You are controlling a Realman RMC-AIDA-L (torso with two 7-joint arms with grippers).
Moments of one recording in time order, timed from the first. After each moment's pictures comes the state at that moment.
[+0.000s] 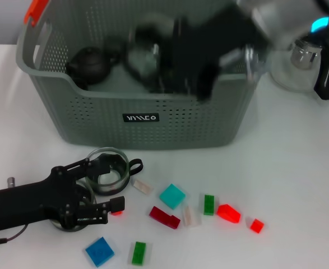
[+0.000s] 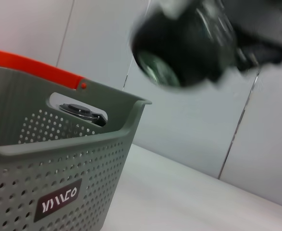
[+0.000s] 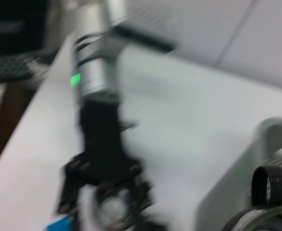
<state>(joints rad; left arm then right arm) -0.36 -2.07 0.47 0.51 2.09 1.79 -1.13 0.92 2.10 -1.28 -1.52 -2.23 -1.70 2.01</state>
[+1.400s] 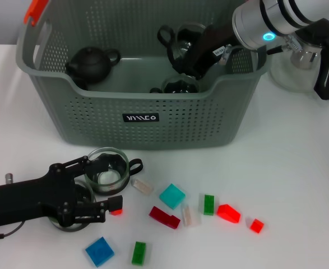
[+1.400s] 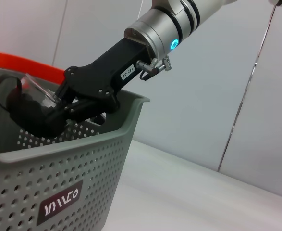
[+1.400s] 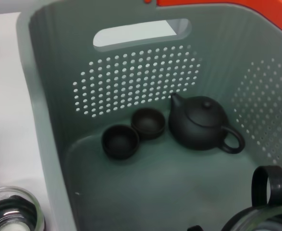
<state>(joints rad) -0.37 -2.07 0.48 0.53 2.10 1.79 -1.12 1.14 2.05 -1.15 -0.64 -2.38 -1.10 1.99</state>
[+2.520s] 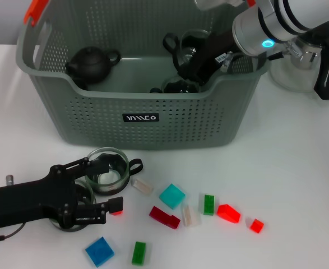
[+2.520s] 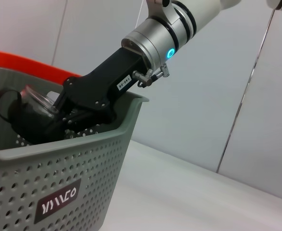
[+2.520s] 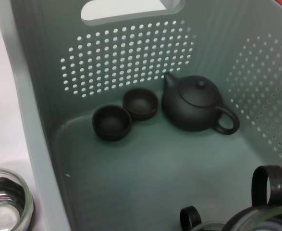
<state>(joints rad) -0.36 -2.07 0.48 0.53 2.10 1.79 -1.12 1.15 2.06 -1.15 -0.61 -2.43 -1.07 2.00</state>
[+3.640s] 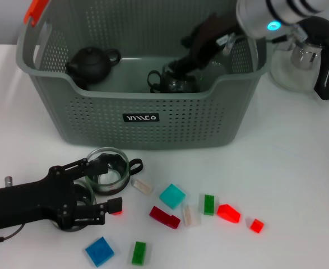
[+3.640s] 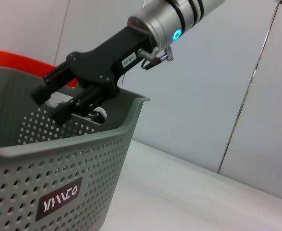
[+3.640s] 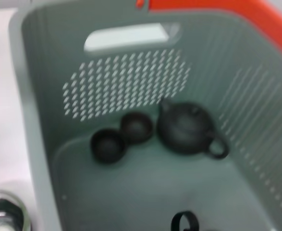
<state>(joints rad) -0.36 -2.07 0.48 0.53 2.10 1.79 -1.12 1.10 2.07 -1.14 -0.77 -2.42 -1.14 2.03</state>
